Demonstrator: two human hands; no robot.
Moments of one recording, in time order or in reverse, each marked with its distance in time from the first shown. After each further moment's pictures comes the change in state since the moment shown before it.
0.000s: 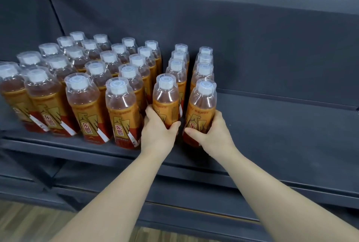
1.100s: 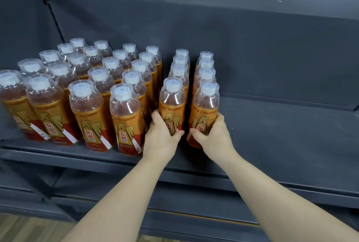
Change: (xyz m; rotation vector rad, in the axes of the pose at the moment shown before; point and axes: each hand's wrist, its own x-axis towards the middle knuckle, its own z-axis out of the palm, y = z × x) left_hand 0.011 -0.013 0.003 0.109 -0.073 0.088; right_hand 0.008 -0.001 0.014 0.035 0.101 0.003
